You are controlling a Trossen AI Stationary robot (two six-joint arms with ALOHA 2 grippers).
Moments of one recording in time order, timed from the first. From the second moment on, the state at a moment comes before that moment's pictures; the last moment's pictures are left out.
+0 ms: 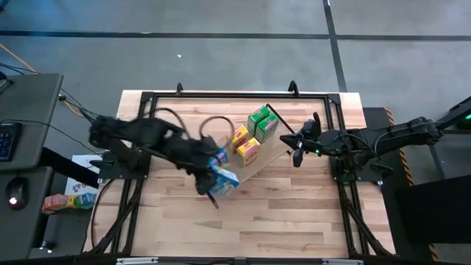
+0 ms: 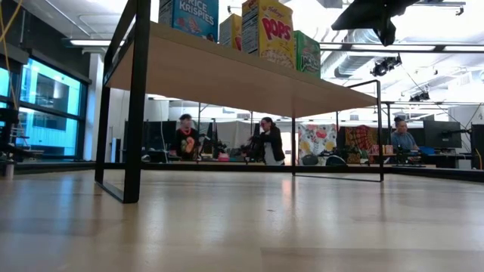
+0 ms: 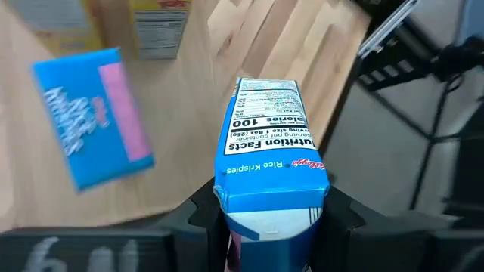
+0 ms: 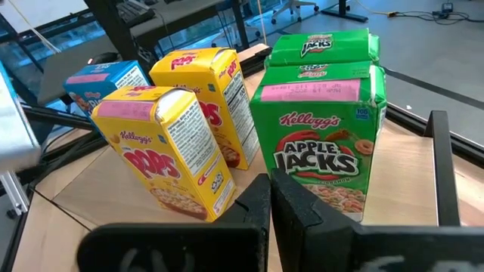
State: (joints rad) left arm -0.32 1.68 2.08 -1.38 -0.07 -0.86; right arm 0.20 0.86 0.74 -0.26 0.52 0.47
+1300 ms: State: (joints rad) left arm -0.32 1.84 2.09 -1.45 -0.25 -0.57; right arm 0.20 0.86 0.74 -0.27 0.52 0.47
